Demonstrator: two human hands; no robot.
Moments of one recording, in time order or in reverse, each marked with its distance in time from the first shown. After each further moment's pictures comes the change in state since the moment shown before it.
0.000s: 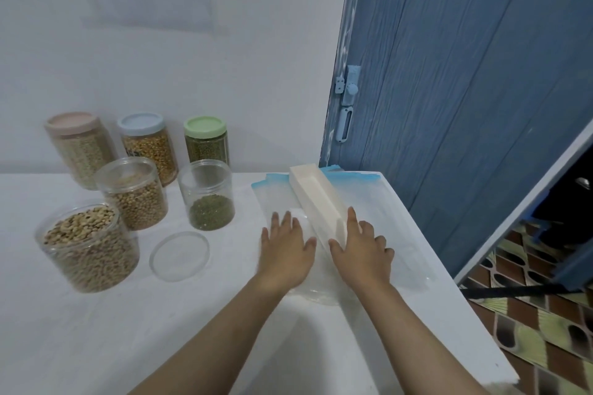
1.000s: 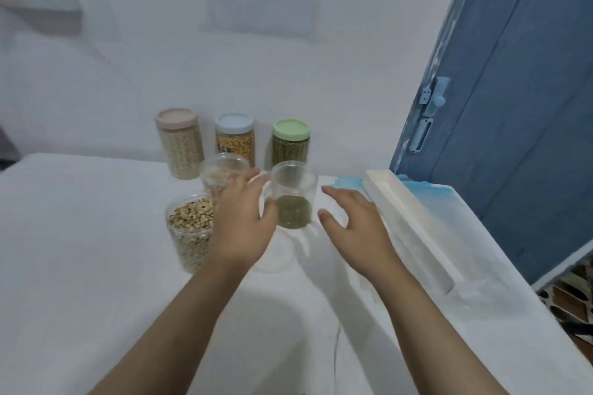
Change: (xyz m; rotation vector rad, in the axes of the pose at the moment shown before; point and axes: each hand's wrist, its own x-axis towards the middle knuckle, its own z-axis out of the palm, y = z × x) left_hand -0.071 -0.154 -0.144 -0.304 0.551 0.038; right_hand -0.057 -0.159 -0.027 0.512 0.040 -0.499
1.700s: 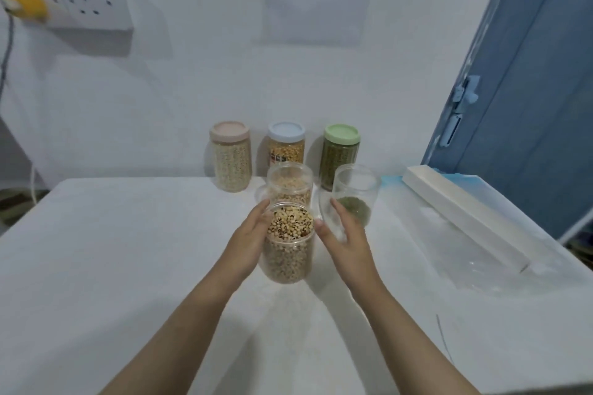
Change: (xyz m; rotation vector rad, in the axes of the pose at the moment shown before) left_hand 0.016 -0.164 -0.071 -0.670 -0.359 -0.314; right_hand -0.003 -0.079 0.169 0.441 0.166 0.207
